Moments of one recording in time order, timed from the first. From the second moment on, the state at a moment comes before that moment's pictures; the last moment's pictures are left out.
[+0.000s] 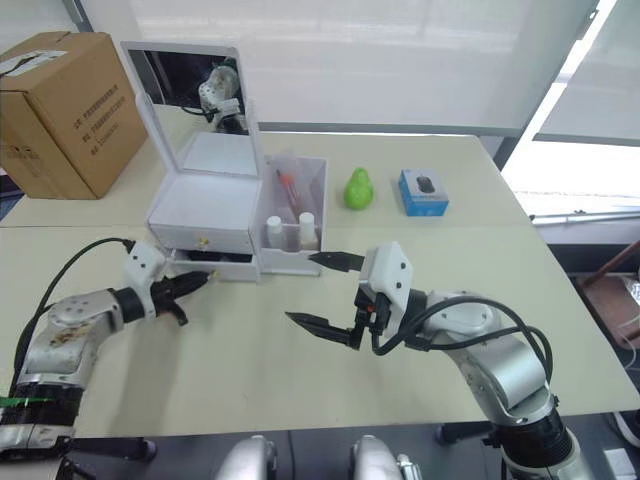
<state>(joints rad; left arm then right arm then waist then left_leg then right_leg) -0.32 0.66 0.11 0.22 -0.25 0.26 -0.85 -0.29 -0.58 0.14 -0.58 0.57 0.45 0.78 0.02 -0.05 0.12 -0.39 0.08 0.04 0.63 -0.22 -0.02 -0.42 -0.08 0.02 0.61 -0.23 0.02</state>
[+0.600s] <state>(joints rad) -0.41 0.63 0.09 0.39 -0.19 0.17 -0.83 -0.28 -0.59 0.14 -0.58 0.57 0.45 0.78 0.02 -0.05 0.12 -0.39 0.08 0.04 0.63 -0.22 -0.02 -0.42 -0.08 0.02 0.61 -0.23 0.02</state>
